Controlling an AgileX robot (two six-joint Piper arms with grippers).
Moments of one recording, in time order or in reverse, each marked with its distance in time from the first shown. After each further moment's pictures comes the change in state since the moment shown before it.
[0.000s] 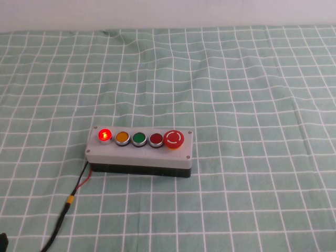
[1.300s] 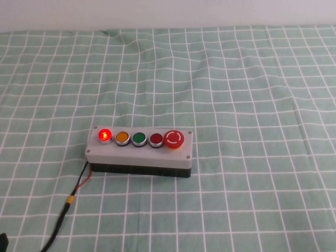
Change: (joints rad) right arm 0.000 0.000 0.000 0.000 -0.373 -0.002; left arm 0.000 0.000 0.000 0.000 0.000 0.000
